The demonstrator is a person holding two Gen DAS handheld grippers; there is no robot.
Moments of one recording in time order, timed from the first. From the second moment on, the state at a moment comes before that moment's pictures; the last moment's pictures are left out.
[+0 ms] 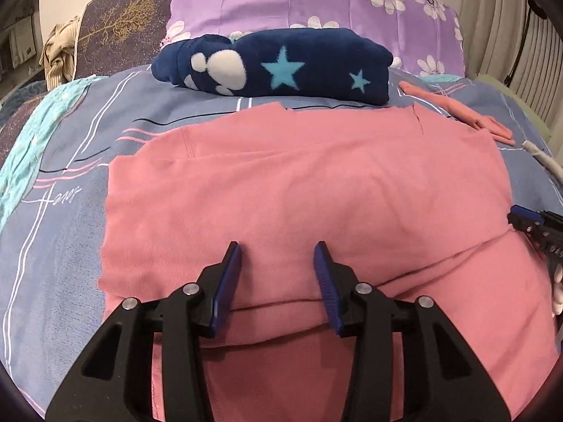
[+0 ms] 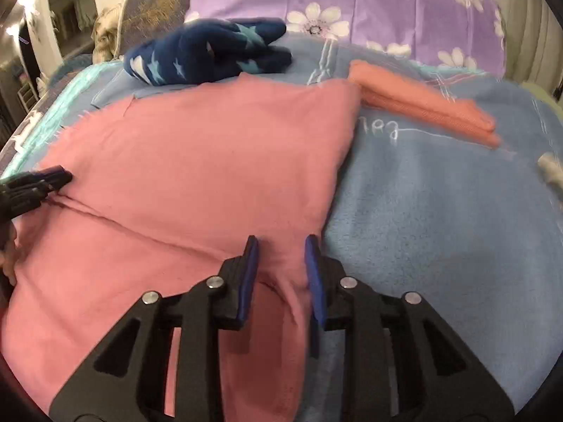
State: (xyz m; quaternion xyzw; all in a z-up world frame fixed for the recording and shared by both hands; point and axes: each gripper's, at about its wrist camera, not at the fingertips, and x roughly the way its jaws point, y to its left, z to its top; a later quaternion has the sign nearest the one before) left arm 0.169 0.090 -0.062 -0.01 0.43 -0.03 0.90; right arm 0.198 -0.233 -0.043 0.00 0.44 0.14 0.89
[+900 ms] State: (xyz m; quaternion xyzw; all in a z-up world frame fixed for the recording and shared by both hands) left arm -0.041 0.157 -0.062 -0.13 0.42 -0.14 0.89; right arm 0.007 -0.260 -0.026 0.04 0.47 0.23 0.85
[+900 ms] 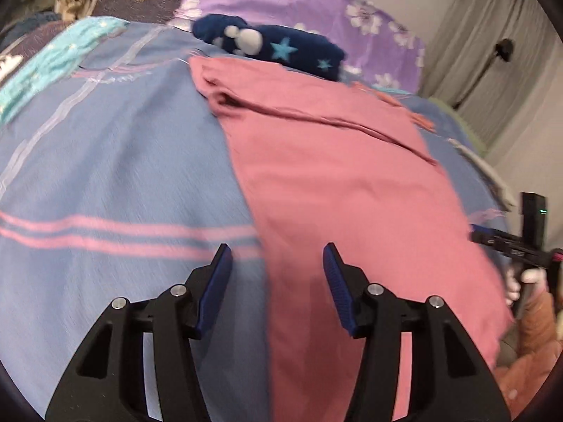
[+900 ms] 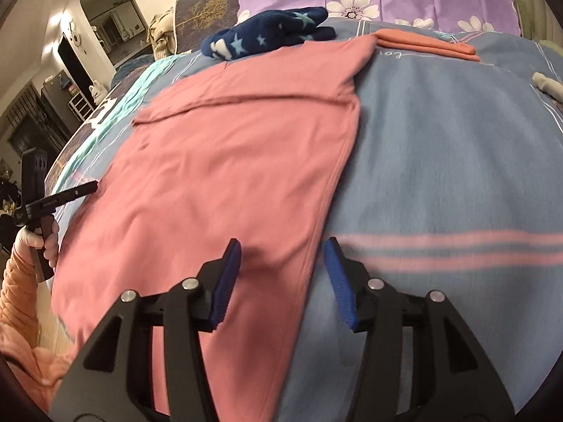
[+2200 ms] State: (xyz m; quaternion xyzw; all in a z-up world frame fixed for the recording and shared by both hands) left arm -0.164 0.157 -0.089 -0.24 0.42 -0.22 0.85; right arm -0.102 -0.323 -0.049 0.30 0.48 0.29 0.77
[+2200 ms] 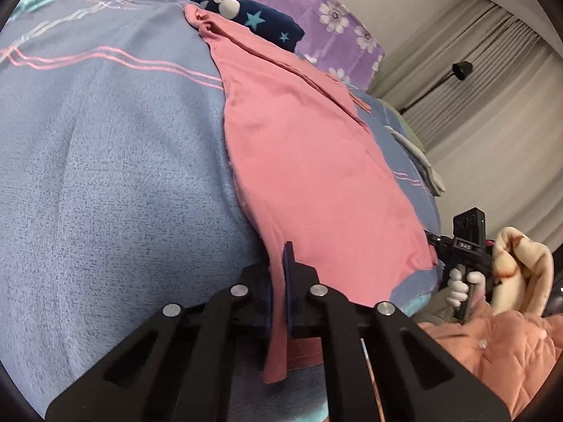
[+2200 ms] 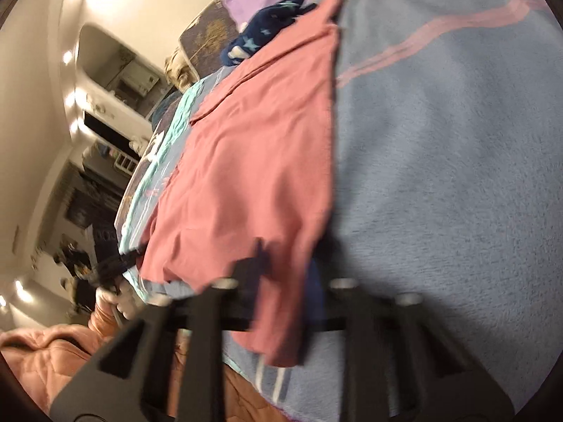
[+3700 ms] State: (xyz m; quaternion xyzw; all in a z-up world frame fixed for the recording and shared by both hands) left arm 0.116 0.177 -0.030 -0.22 0.40 -0.10 0.88; right arm 0.174 -0.298 0.000 0.27 0.42 0.18 0.85
